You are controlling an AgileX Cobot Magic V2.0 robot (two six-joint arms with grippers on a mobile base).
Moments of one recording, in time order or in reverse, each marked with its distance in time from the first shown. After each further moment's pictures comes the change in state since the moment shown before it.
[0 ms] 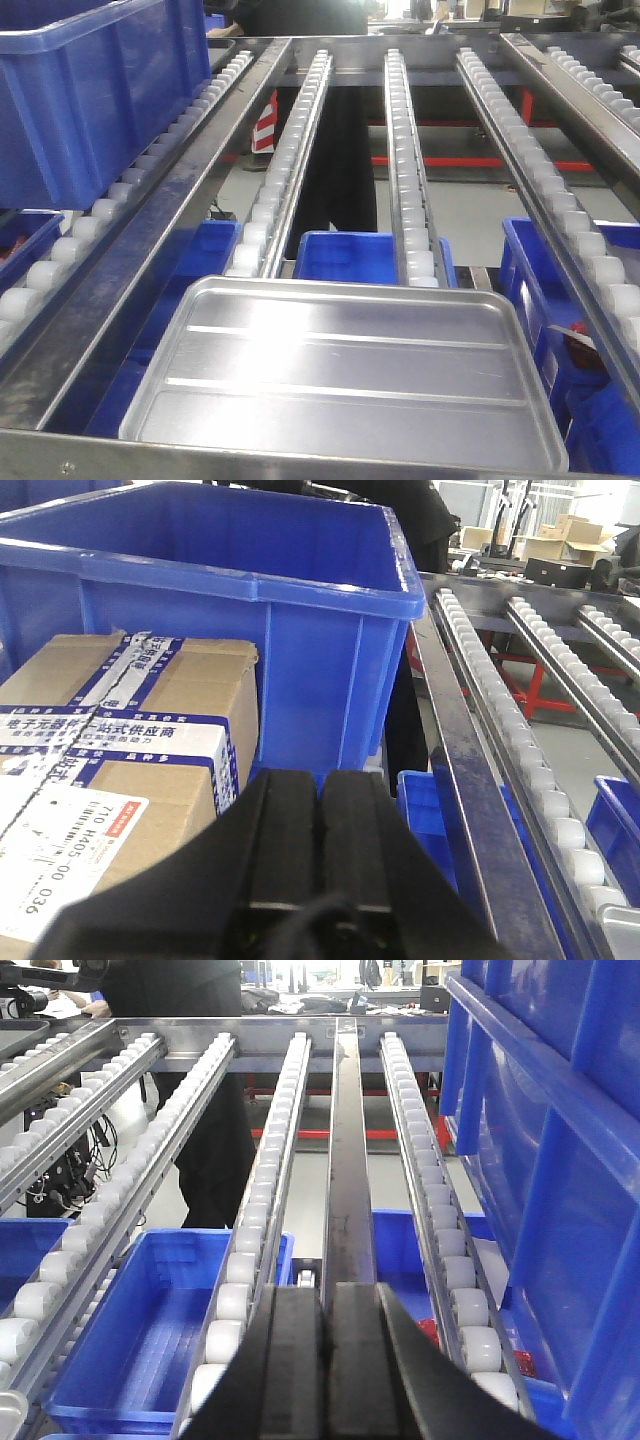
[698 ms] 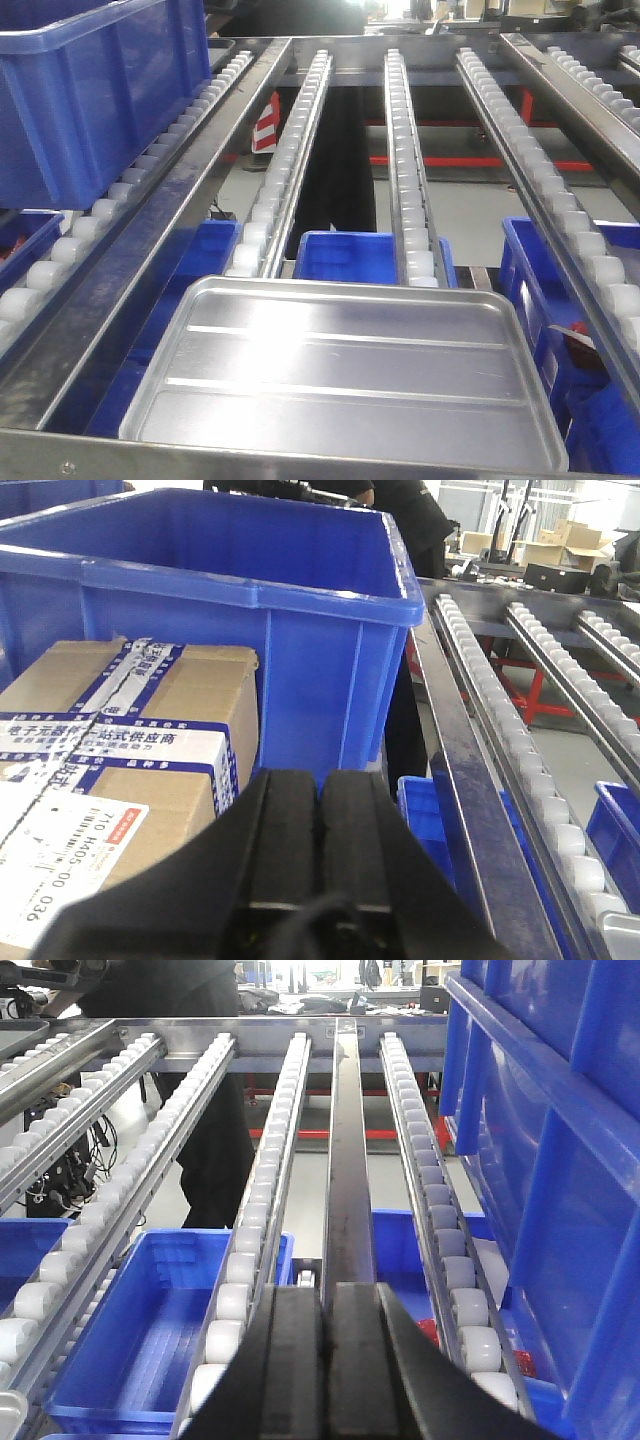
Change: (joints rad) left arm 0.000 0.000 0.000 0.000 -0.010 0.000; right arm 0.000 0.000 0.000 0.000 0.000 0.000
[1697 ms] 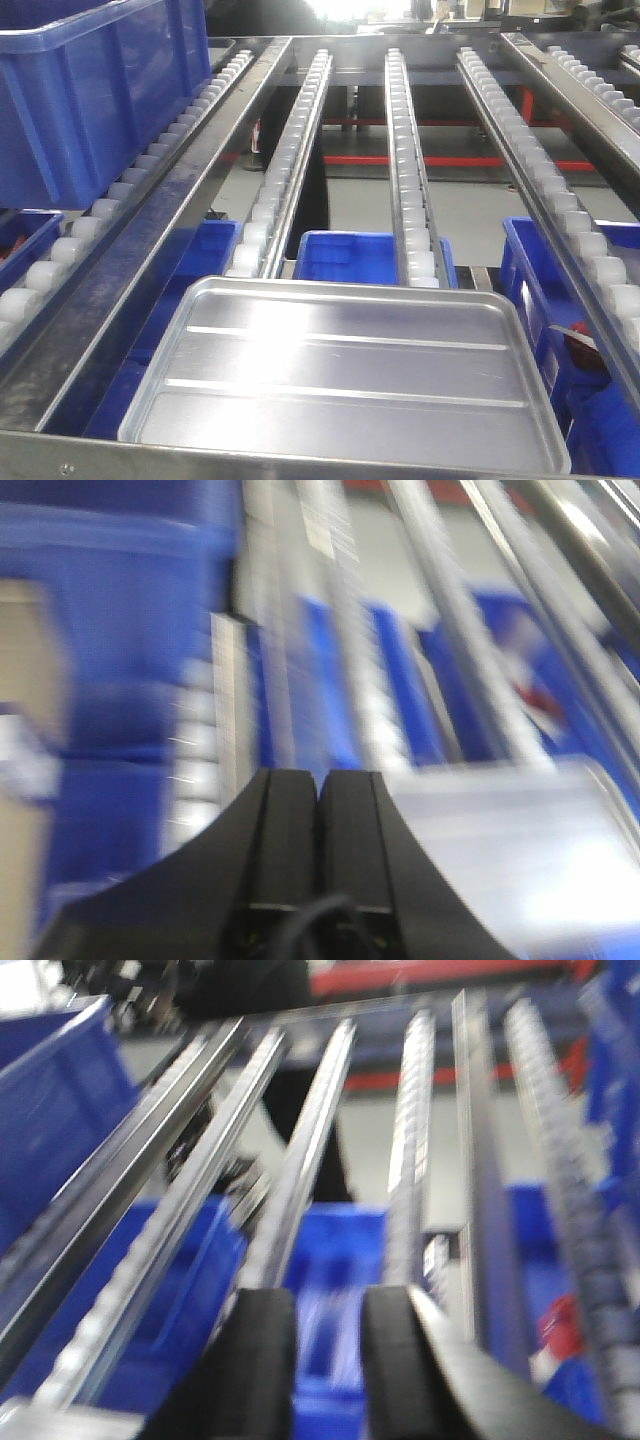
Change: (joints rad) left arm -0.111 0.450 -0.614 -0.284 0.660 0.251; right arm 0.209 0.348 -0.514 0.061 0.331 0.108
